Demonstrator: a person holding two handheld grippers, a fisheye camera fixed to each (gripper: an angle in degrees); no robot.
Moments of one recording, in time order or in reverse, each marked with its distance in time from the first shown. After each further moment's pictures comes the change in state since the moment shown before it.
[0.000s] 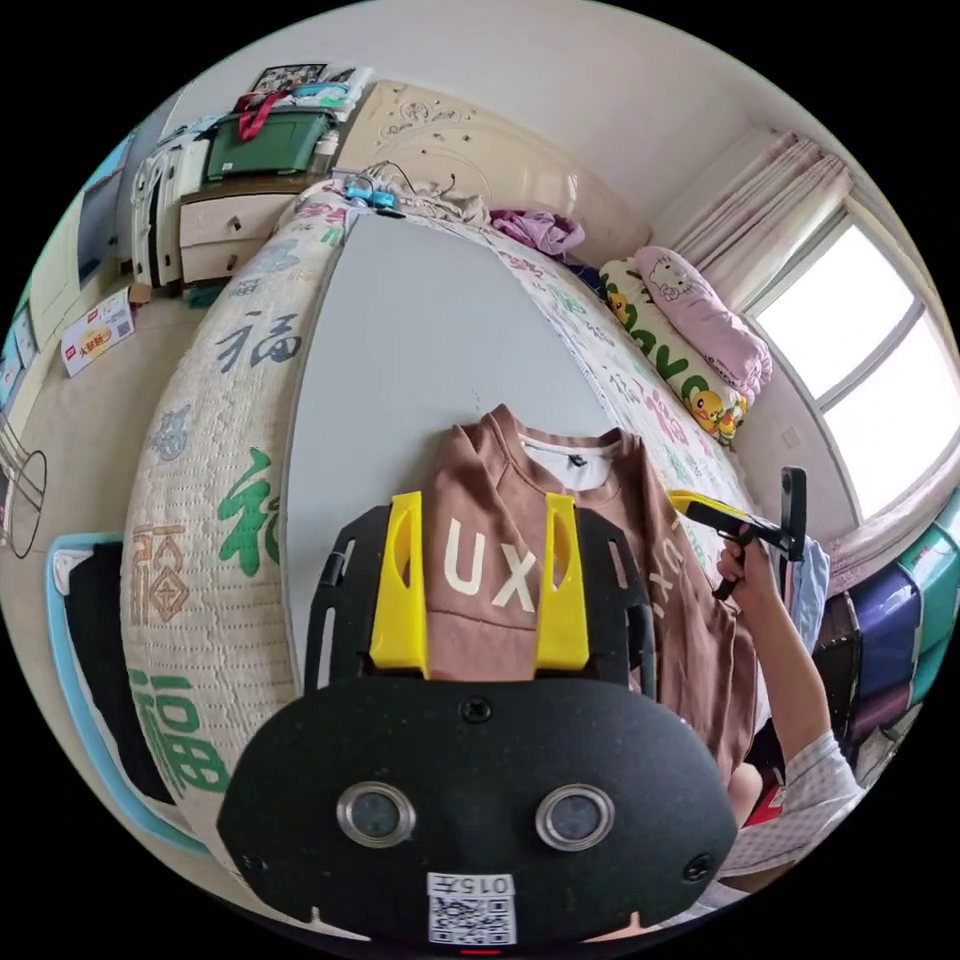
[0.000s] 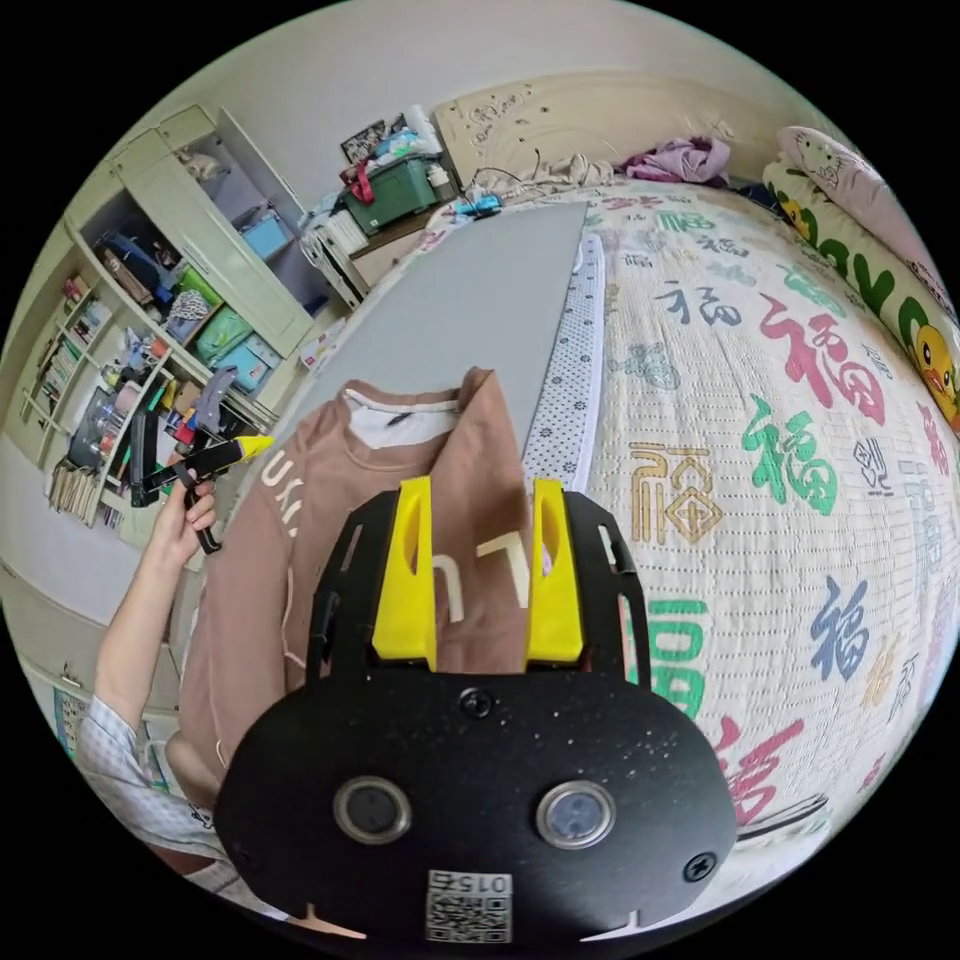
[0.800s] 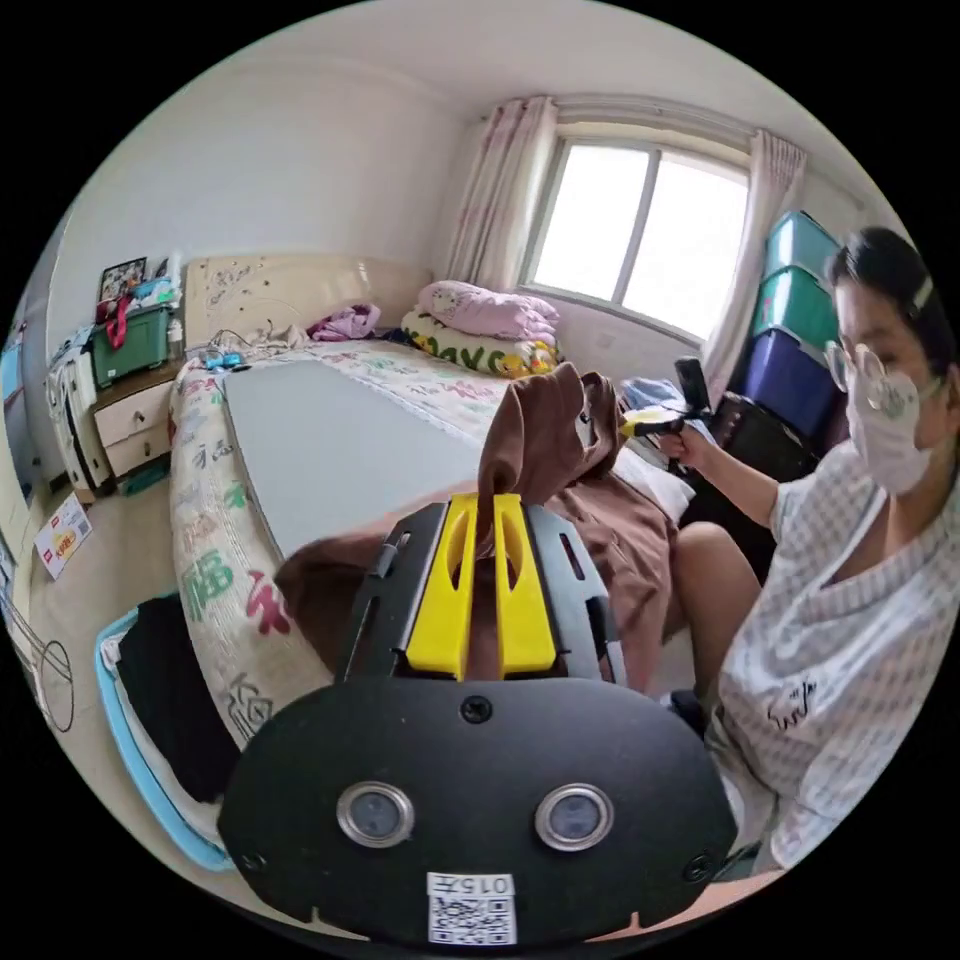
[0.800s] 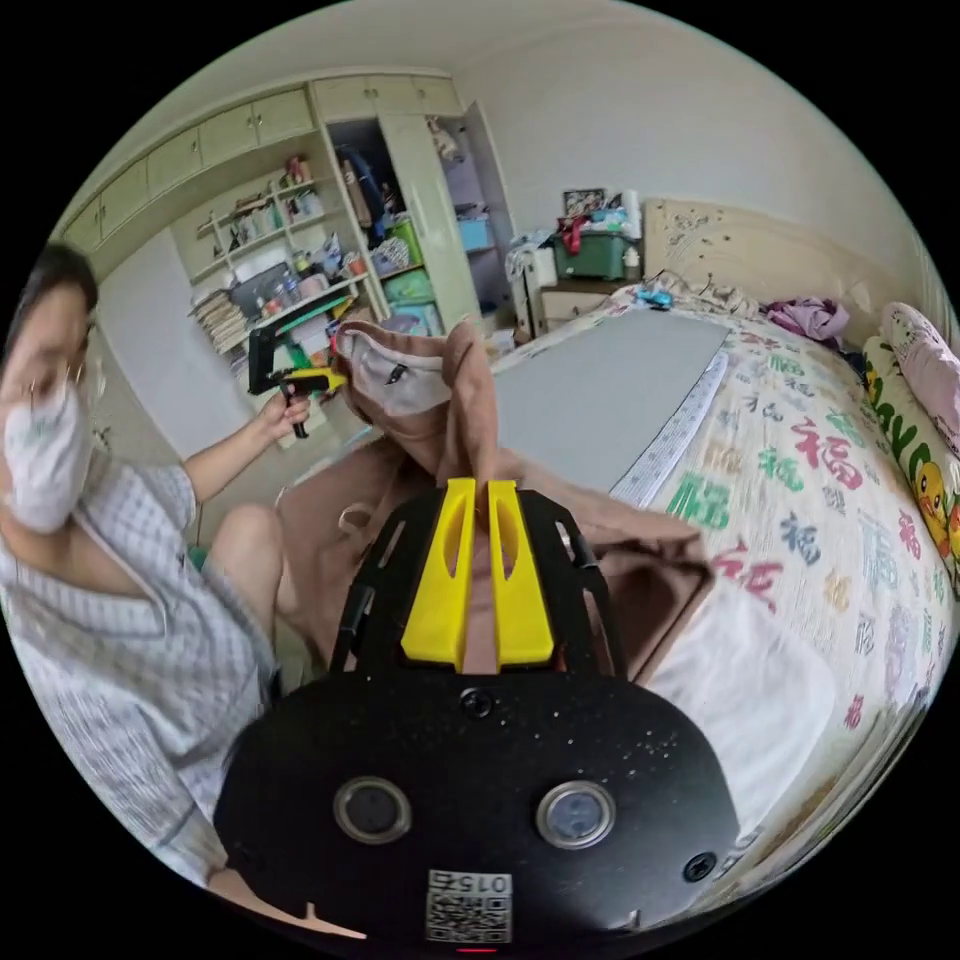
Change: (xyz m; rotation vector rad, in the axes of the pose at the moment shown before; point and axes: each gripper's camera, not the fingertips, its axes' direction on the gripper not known) left arm 0.091 0.282 -0.256 0.228 0.167 0.548; right arm -0.275 0.299 -0.261 0.116 -0.206 -0.494
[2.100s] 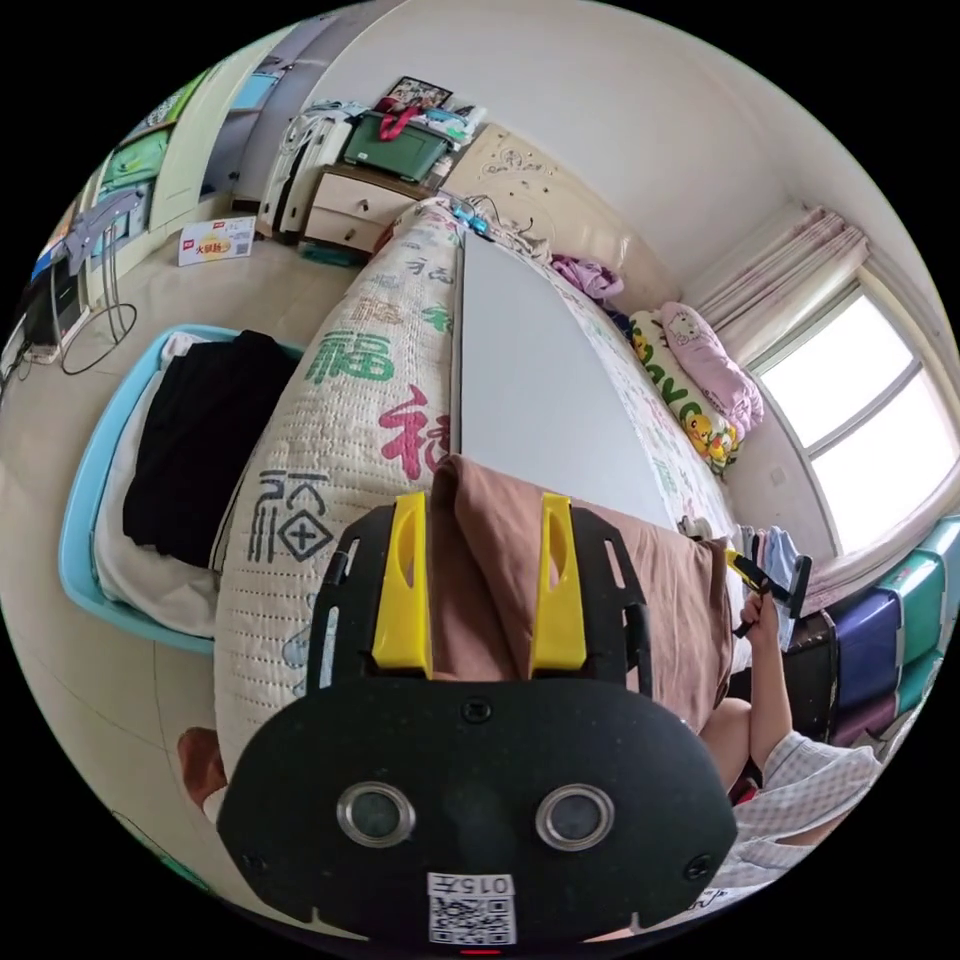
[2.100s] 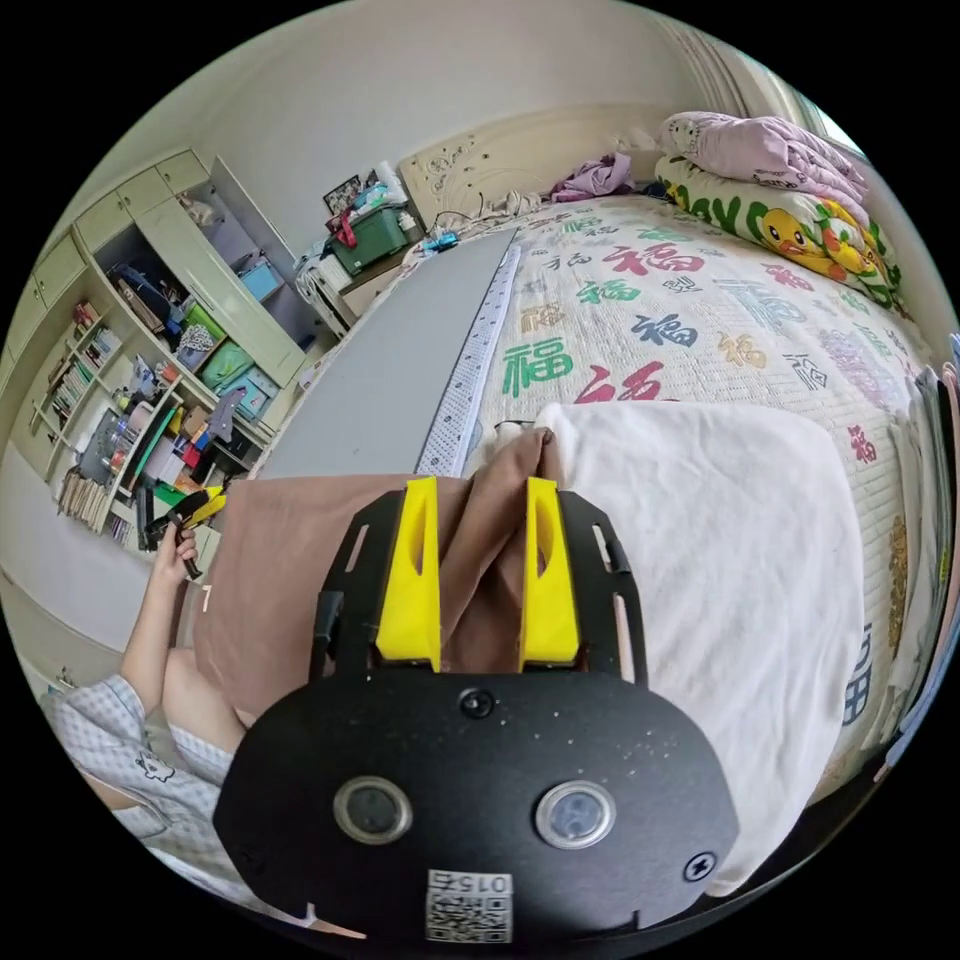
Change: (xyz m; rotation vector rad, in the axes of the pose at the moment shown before) left arm -0.148 0.109 -0.038 -0.098 -0.242 -0.738; right arm 0.210 -0.181 0.060 0.039 0.271 0.591
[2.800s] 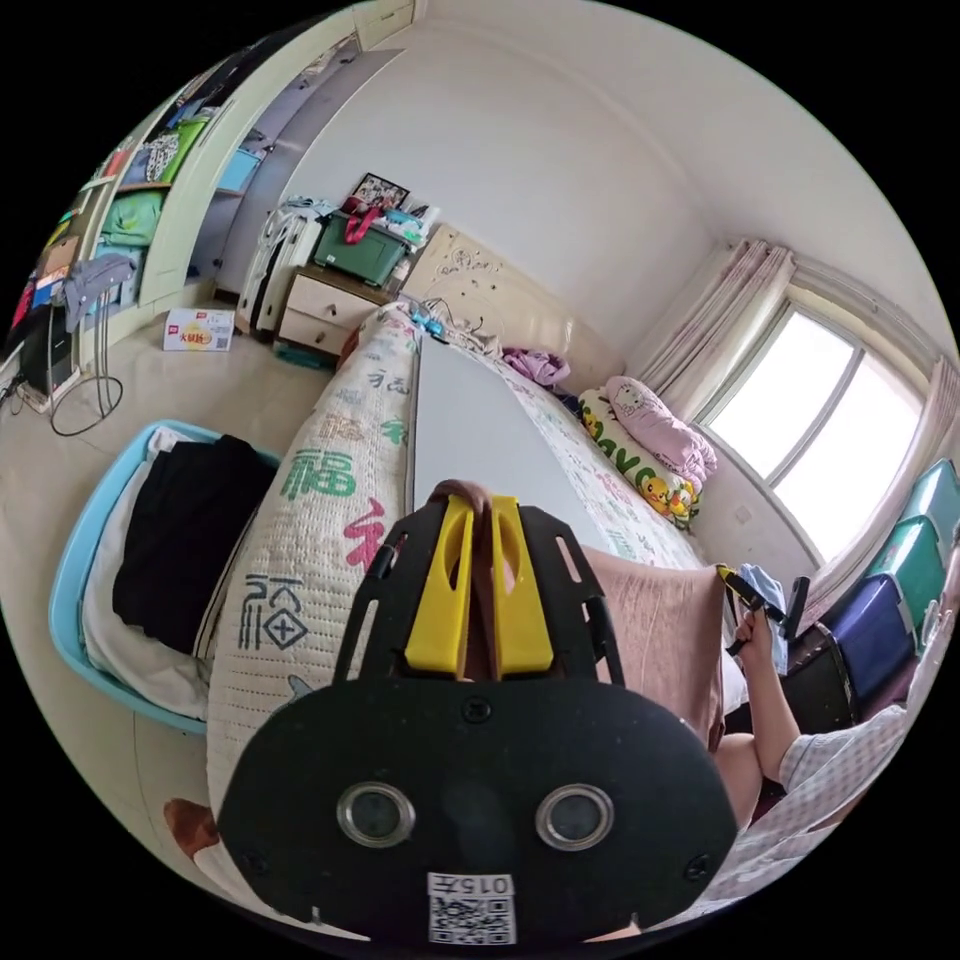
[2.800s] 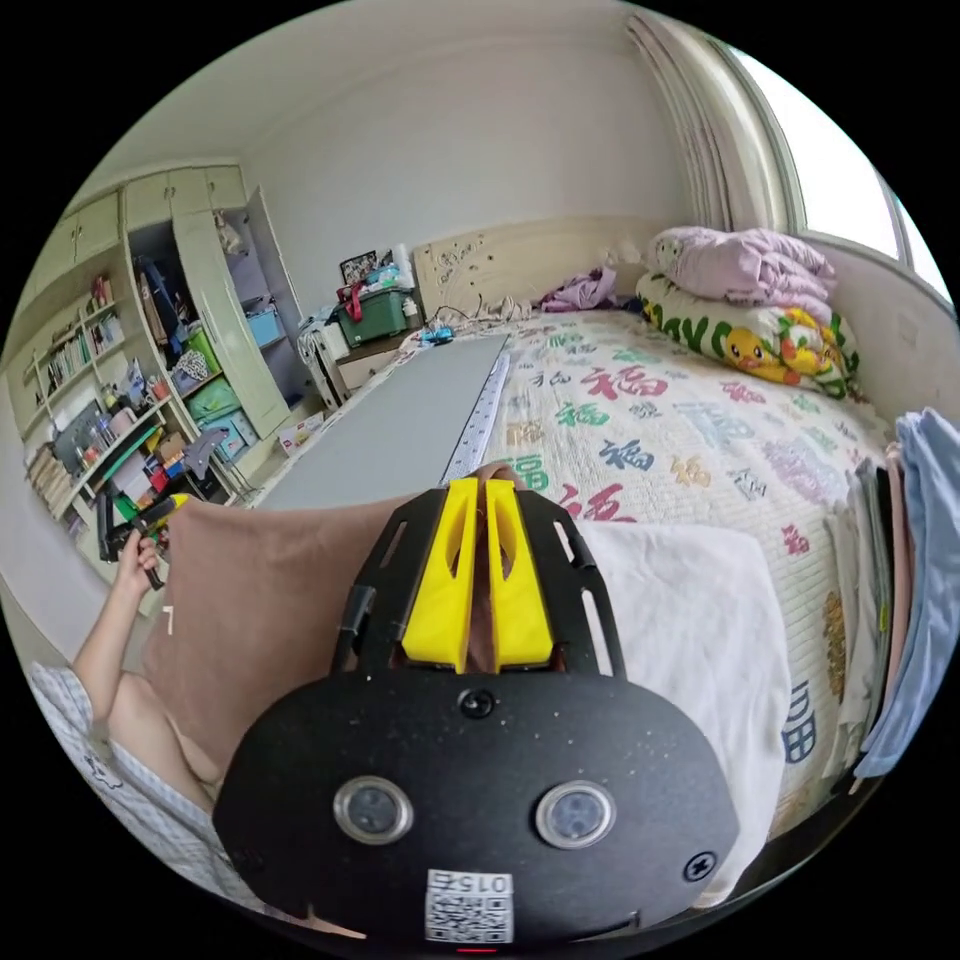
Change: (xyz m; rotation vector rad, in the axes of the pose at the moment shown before) left arm 0.001 0.003 -0.052 0.286 0.074 0.097; right arm -0.044 -0.032 -0.096 0.323 0.131 -0.127
